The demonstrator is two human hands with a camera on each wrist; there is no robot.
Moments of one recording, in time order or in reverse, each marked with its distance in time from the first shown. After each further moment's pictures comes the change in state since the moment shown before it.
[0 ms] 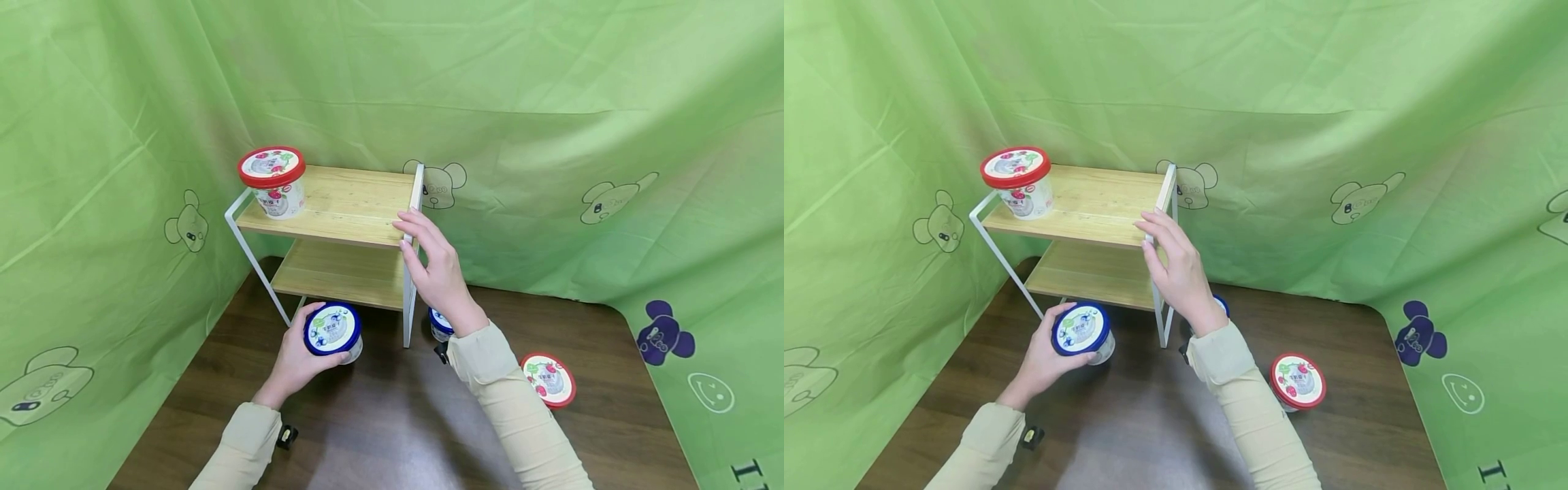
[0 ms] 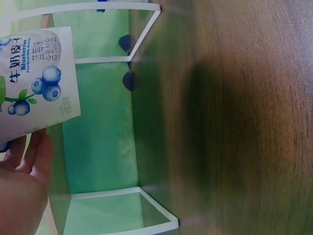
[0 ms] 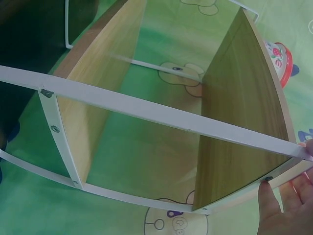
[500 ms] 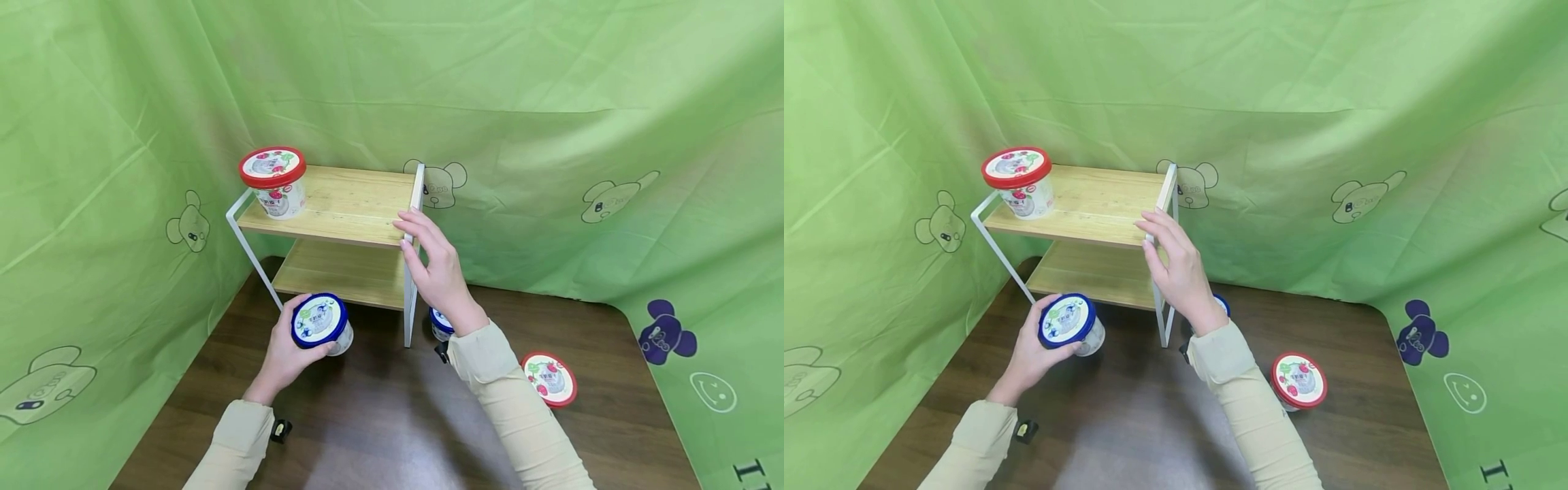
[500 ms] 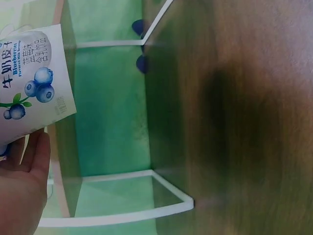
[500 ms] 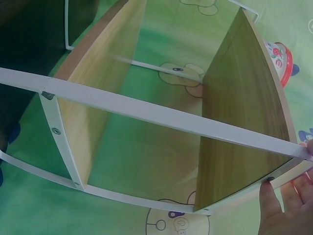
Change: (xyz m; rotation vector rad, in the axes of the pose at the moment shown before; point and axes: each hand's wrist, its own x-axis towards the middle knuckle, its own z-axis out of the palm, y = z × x) left_hand 0.003 0.004 -0.019 -0.011 0.046 0.011; right_hand -0.001 -0.001 0.001 0.013 0.014 -0.007
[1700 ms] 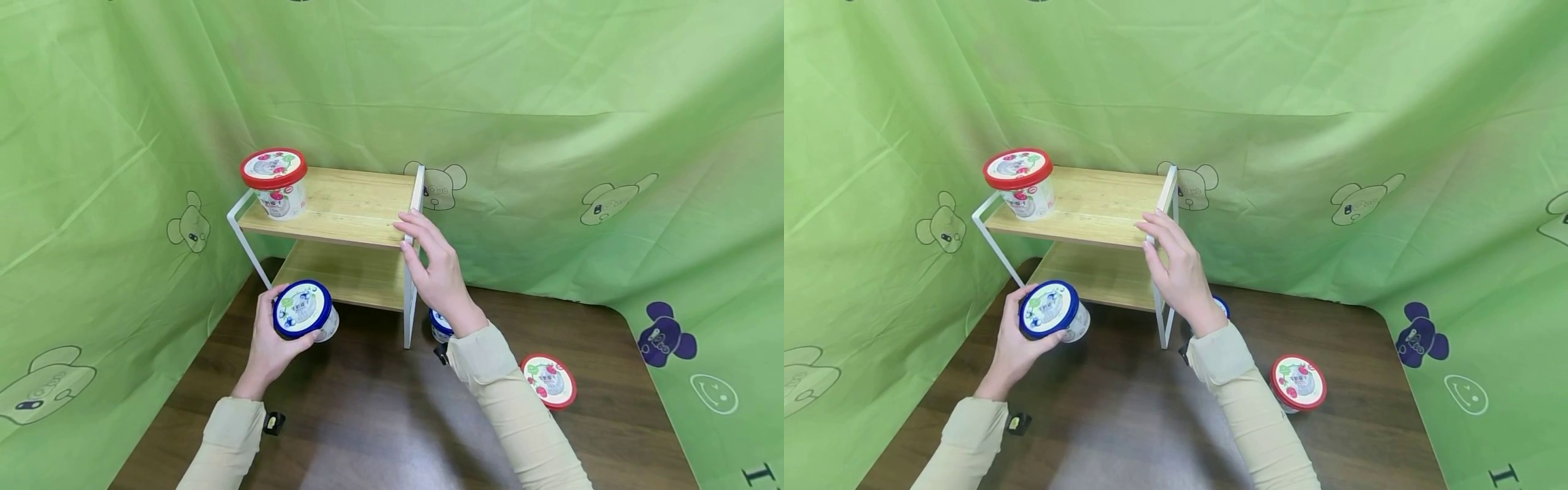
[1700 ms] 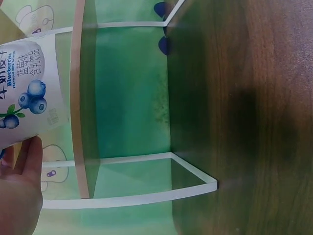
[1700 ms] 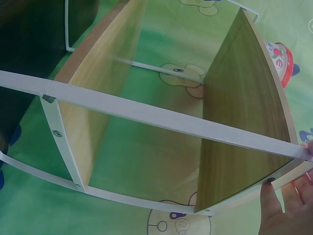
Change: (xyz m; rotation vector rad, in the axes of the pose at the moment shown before) left_hand 0.005 0.054 -0.017 0.003 0.171 0.052; right_hand -0.001 0.000 0.001 0.009 -0.001 0.016
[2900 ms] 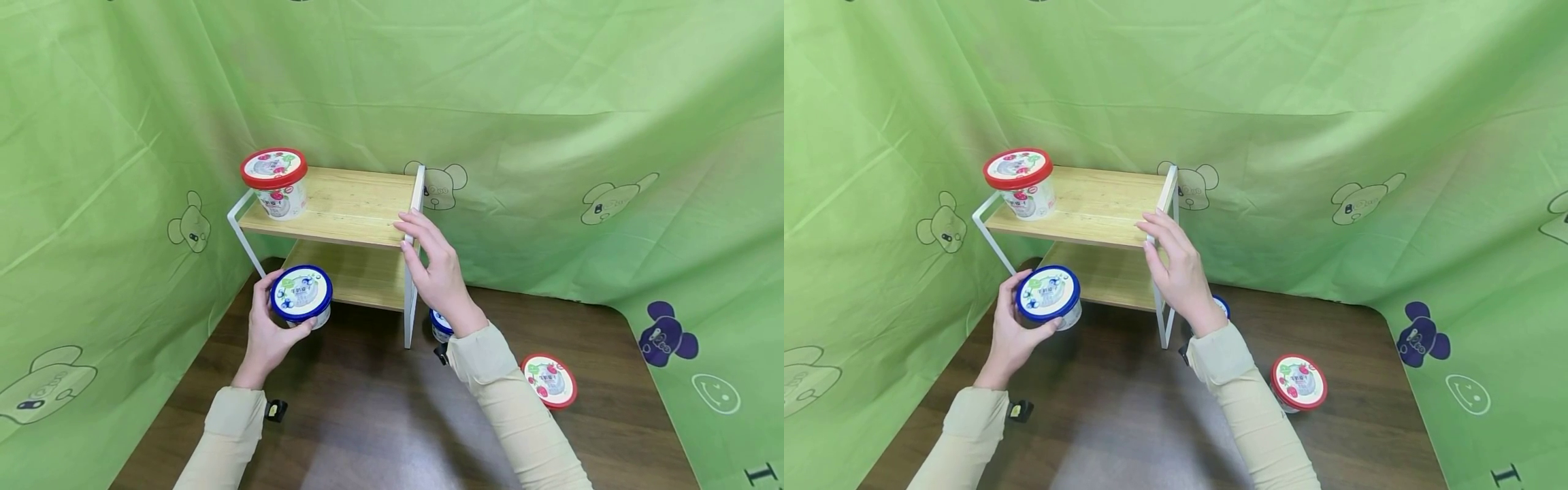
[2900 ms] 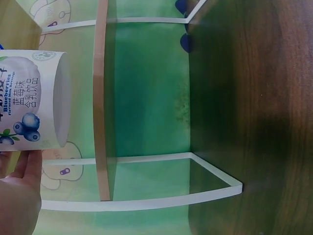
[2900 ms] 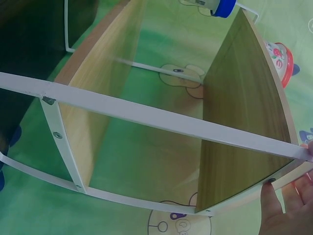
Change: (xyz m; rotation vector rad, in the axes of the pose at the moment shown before) left_hand 0.014 0.006 -0.002 -0.059 0.022 0.018; right_hand 0.000 -0.001 0.000 0.007 0.012 -0.017
